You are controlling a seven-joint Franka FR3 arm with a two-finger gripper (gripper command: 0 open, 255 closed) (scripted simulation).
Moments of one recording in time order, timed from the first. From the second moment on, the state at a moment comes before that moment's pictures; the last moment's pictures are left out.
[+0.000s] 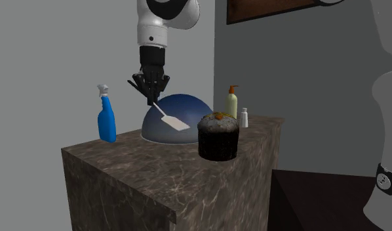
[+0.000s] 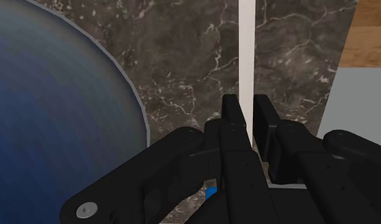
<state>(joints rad) -0.06 0.36 -0.04 -1.54 -0.01 1.97 0.37</state>
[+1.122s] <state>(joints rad) -0.24 0.05 -0.16 -1.97 0.01 2.08 0.06</state>
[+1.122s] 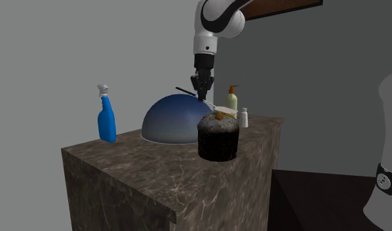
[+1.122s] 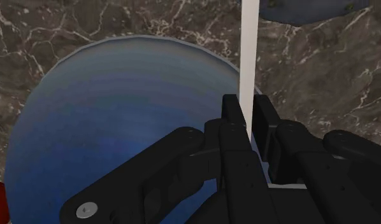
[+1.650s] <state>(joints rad) -0.34 -0.01 -0.25 -2.03 0.01 2.09 -0.12</state>
